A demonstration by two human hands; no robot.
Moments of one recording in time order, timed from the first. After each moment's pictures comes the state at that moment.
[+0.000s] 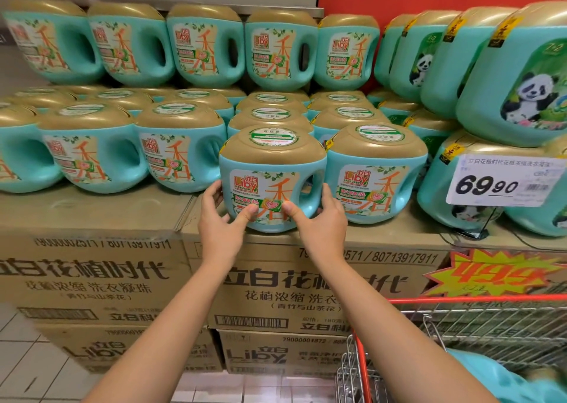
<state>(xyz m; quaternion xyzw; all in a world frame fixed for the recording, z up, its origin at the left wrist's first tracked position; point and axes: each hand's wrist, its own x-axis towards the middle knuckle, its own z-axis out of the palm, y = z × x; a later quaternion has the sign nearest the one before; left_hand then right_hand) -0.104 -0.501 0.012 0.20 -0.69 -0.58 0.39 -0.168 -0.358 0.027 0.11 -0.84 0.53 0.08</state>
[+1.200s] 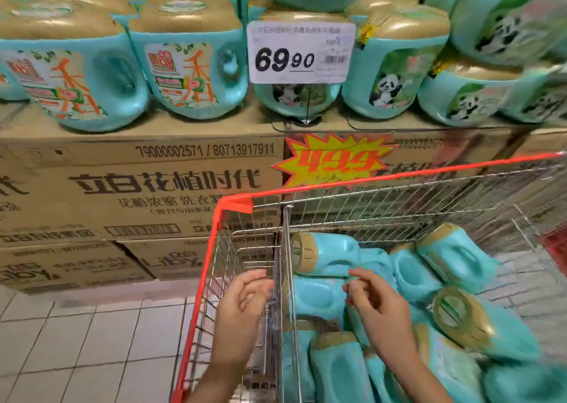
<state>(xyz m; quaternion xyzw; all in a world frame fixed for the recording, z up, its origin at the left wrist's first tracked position) 0.020 -0.114 -0.100 0.25 -0.64 -0.71 0.12 -0.047 0.085 -0.105 0.01 -0.82 0.57 -0.03</state>
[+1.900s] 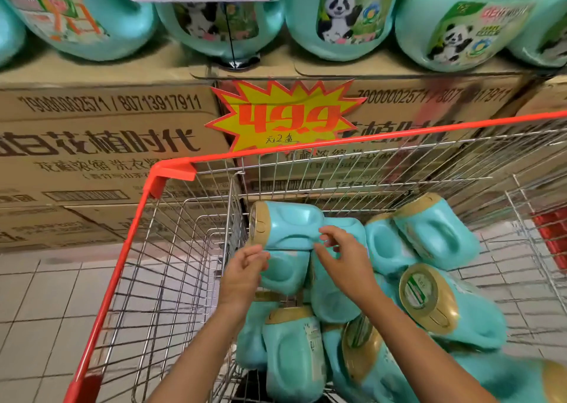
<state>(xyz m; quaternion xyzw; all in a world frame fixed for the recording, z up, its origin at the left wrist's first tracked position) -0.074 -0.019 -0.165 0.40 -0.61 -0.68 0.01 -0.157 0.147 -0.179 0.11 -0.89 0.42 -0.12</state>
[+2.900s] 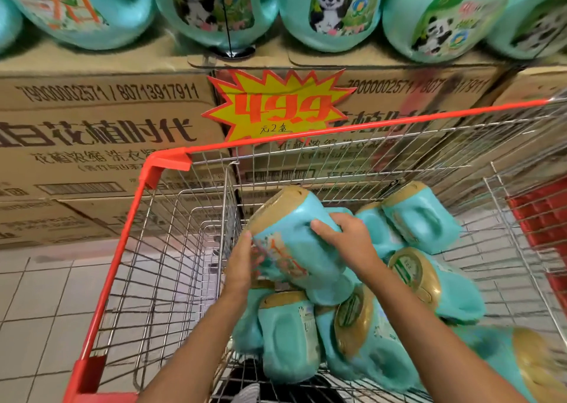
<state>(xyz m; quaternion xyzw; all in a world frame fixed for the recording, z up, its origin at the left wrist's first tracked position) -0.069 -0.013 -0.171 0.42 -0.52 -0.74 -0.02 -0.155 0.151 -0.135 0.06 -0.86 0.48 -0.17</state>
